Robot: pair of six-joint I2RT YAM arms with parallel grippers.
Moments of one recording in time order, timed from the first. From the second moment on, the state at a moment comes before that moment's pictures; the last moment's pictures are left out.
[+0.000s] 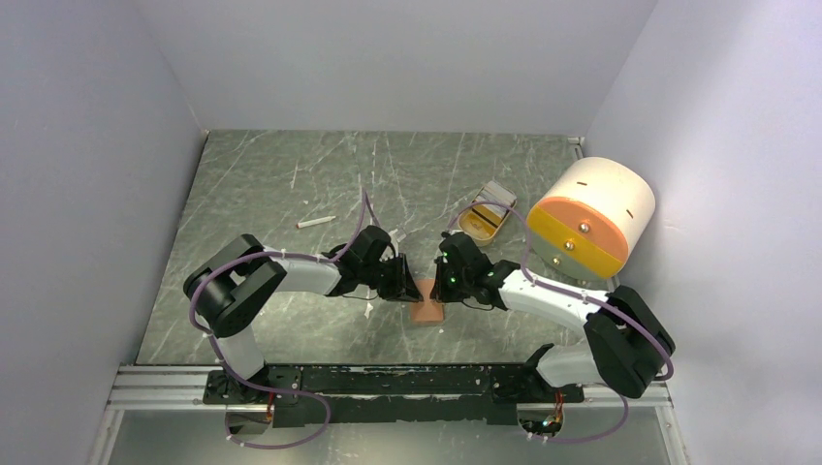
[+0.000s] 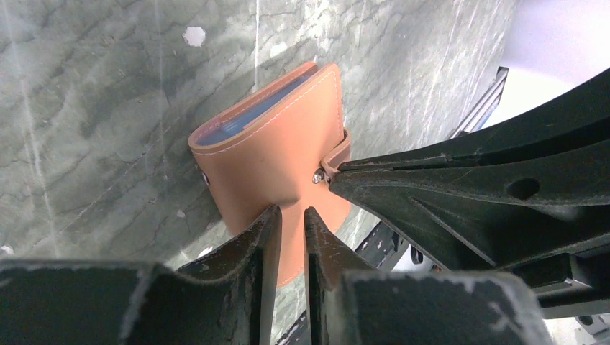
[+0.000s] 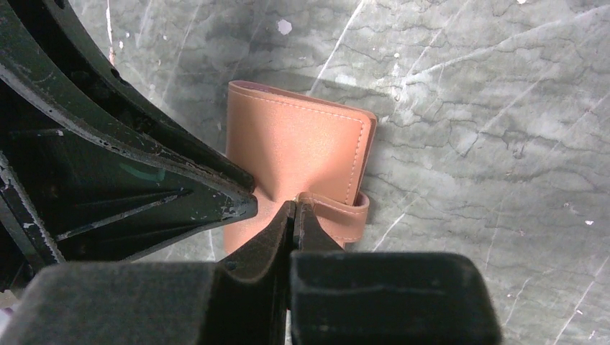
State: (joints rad) left arm -0.82 1.76 0.76 0.25 0.43 -0.92; right arm 0.74 1.32 0.62 -0.24 -0.03 0.62
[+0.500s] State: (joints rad) left arm -0.82 1.75 0.74 0.27 0.43 -0.94; right arm 0.74 1.34 0.63 -0.24 -0.01 0.62
